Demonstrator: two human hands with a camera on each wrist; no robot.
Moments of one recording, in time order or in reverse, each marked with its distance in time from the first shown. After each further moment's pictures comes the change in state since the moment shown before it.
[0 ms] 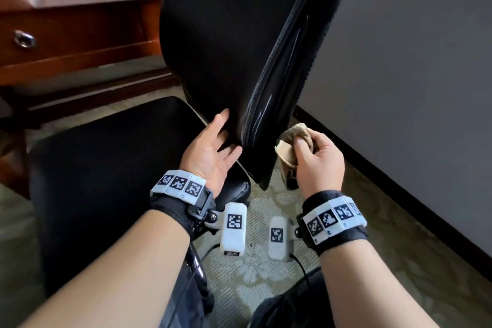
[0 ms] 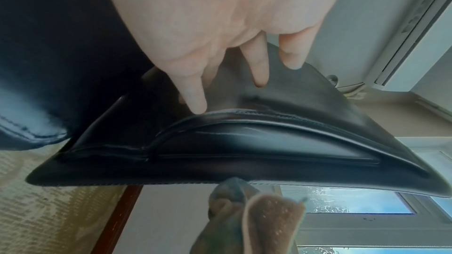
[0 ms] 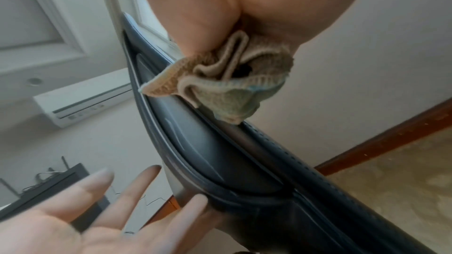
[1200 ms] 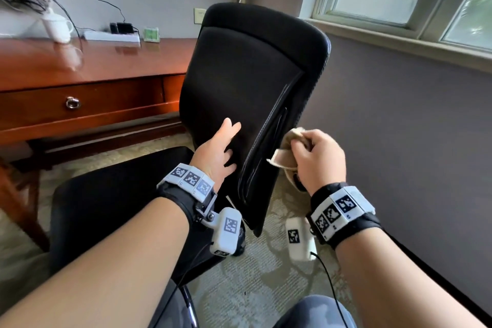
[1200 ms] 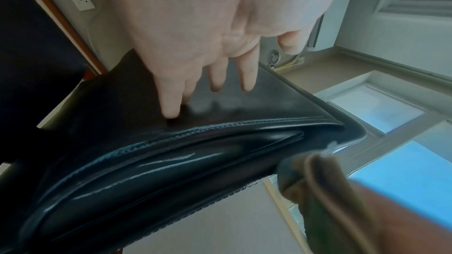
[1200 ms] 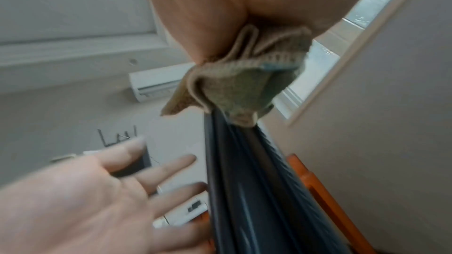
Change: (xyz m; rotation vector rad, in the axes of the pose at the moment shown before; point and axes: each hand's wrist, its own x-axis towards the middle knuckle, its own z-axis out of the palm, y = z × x) left_hand -0.035 0.100 0.078 0.381 -0.089 0.086; right_hand 0.040 -0.125 -0.056 -0.327 0.015 -0.300
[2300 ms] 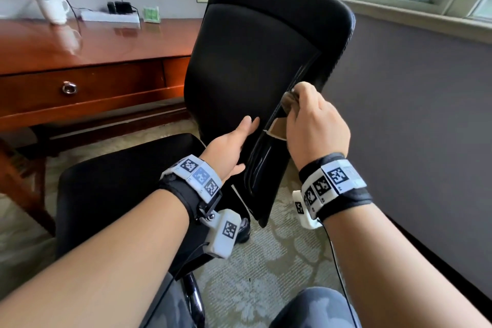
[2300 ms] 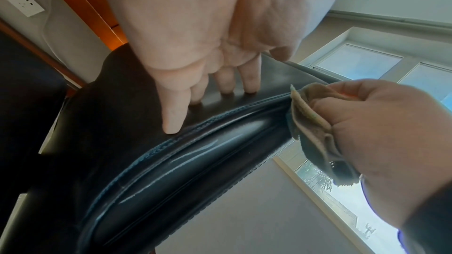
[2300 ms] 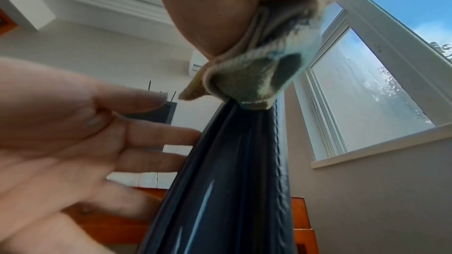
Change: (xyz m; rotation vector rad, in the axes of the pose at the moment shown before) left_hand 0.020 -0.020 -0.001 0.210 -0.126 -0.021; right_hand 0.012 -0.035 0.017 -0.283 0.190 -0.363
